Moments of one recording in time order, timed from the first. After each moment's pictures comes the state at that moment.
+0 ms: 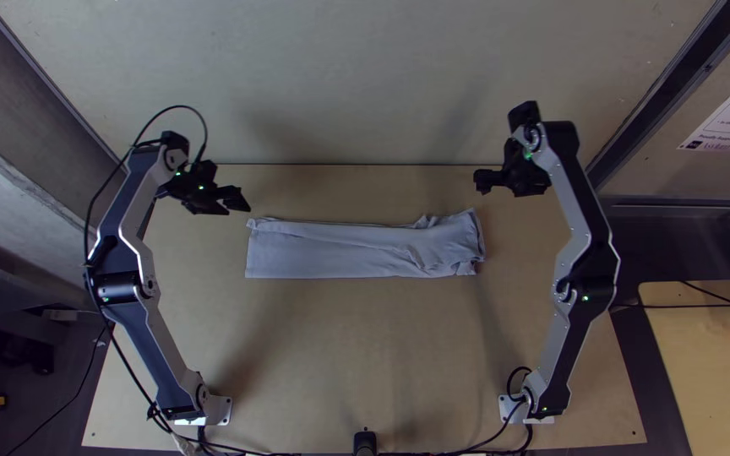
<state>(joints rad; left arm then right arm) 0.17 2.03 1.94 -1.19 0.44 0.19 0.12 2.08 2.20 -1.36 0.07 0.17</state>
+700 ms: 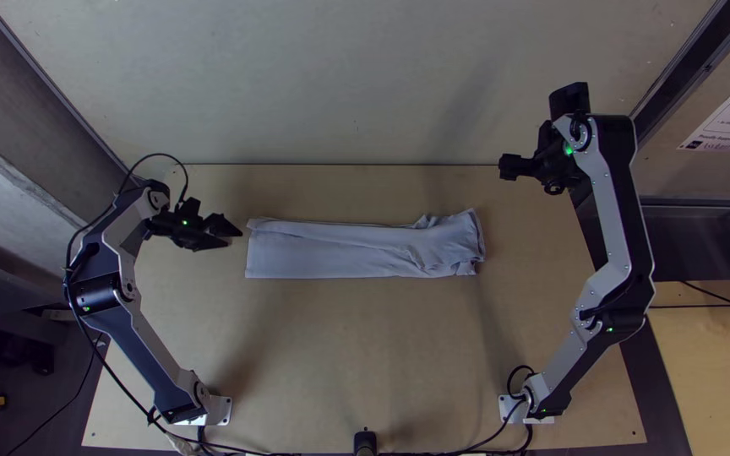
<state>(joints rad) 0.33 2.00 1.54 -1.01 0.70 0.24 0.09 1.88 2.20 -1.39 0.07 0.19</state>
